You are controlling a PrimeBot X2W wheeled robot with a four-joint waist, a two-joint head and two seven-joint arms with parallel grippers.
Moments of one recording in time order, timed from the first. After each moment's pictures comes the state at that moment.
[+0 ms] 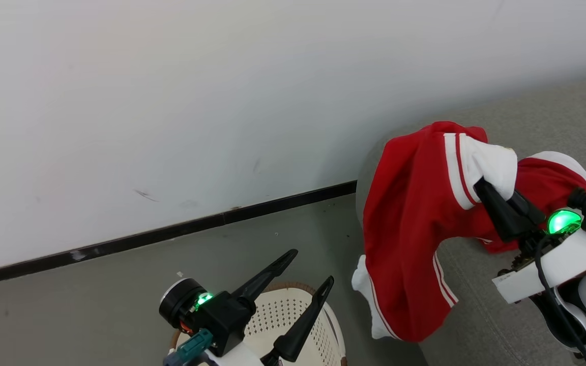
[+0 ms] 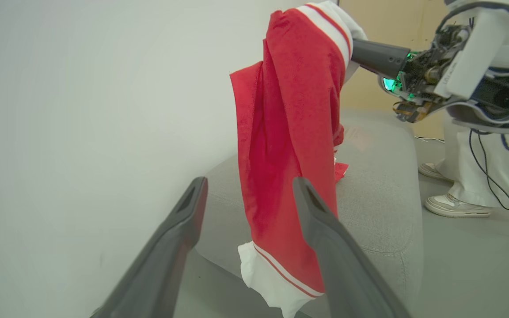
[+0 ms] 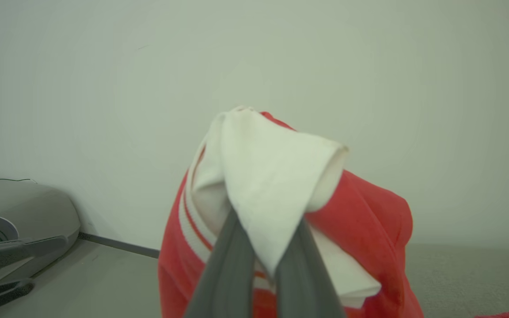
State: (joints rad) left arm -0.18 0.16 -0.61 -0.13 -0.37 -0.06 -0.07; right arm -0.29 -0.45 0.37 -0.07 0.59 0.13 -0.25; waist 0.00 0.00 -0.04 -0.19
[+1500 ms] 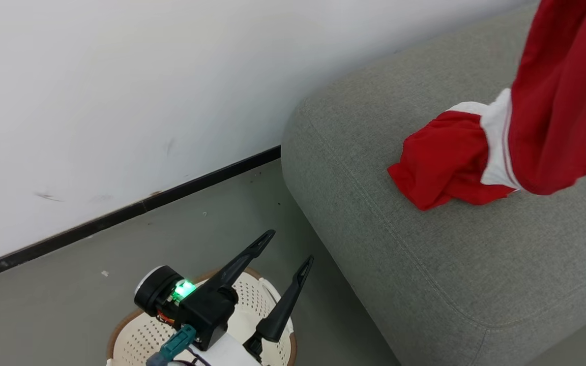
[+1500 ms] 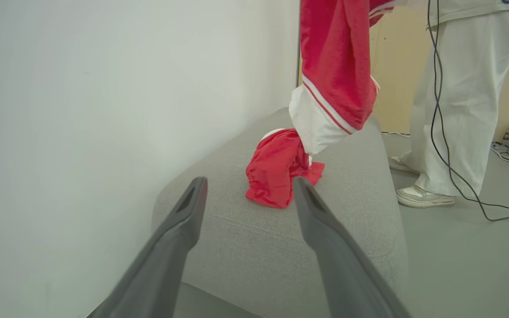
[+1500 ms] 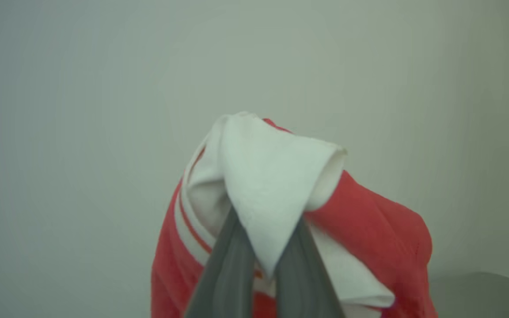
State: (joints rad) left arm -0.18 0.19 -0.57 -0.16 -0.31 -0.01 -0.09; right arm -0.73 -0.57 0.10 0.17 0.62 0.13 -0.22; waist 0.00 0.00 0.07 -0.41
